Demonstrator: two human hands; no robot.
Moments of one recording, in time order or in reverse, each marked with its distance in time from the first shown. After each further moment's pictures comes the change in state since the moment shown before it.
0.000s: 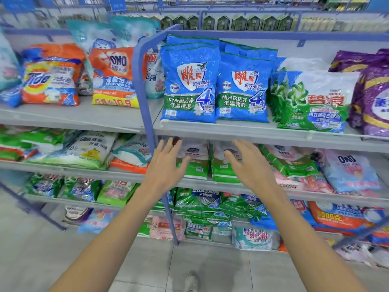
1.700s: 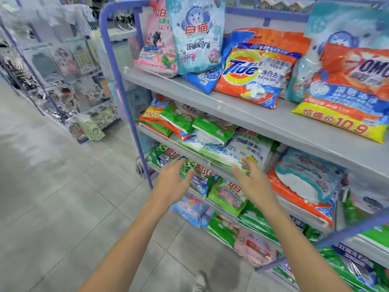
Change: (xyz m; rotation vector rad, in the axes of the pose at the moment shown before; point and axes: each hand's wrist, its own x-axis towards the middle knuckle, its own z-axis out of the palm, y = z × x) left_hand -0.114 -0.514 -0.206 -0.142 0.119 -0.543; right_hand 0.068 -0.470 0.357 0.317 -0.409 -0.039
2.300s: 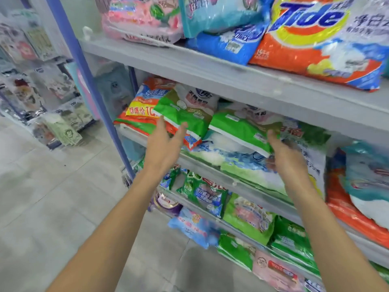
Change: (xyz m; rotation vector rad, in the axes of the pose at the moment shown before) left_hand 0.237 -0.100 0.020 -0.311 0.173 -0.072; right_hand 0.212 0.010 0.092 0.415 0.315 0.313
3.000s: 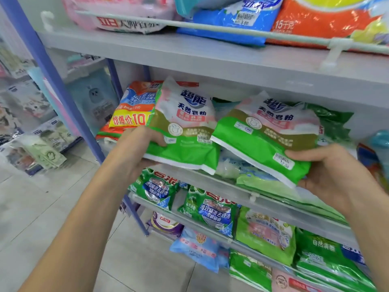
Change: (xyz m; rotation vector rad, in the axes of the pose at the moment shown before) left_hand 0.064 -0.029 -0.028 -0.578 -0.205 -0.412; right_hand 0.010 0.006 0.006 0.452 -0.305 0.041
